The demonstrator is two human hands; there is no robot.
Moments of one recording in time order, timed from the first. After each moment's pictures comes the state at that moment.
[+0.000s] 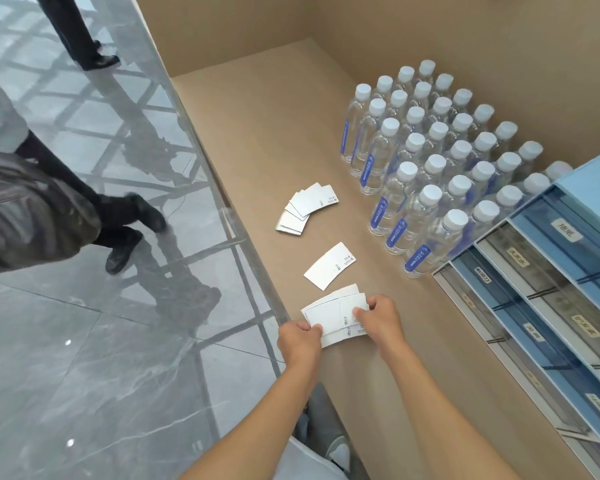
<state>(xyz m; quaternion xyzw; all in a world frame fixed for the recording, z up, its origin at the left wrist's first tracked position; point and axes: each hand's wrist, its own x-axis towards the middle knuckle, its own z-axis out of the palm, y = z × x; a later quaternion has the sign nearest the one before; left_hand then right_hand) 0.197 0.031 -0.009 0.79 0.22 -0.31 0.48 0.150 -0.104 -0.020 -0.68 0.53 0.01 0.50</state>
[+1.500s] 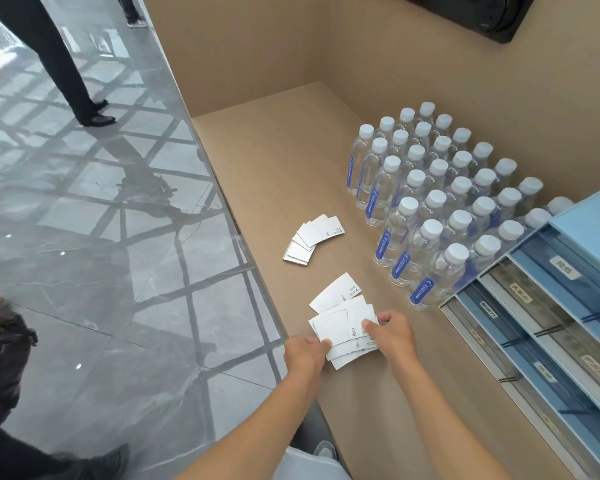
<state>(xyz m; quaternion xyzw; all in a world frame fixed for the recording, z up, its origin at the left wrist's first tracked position) 0.222 0.014 0.012 0.74 0.26 -0.35 0.51 0.164 -0.127 -0.005 -0.66 0.53 -0.05 0.53</state>
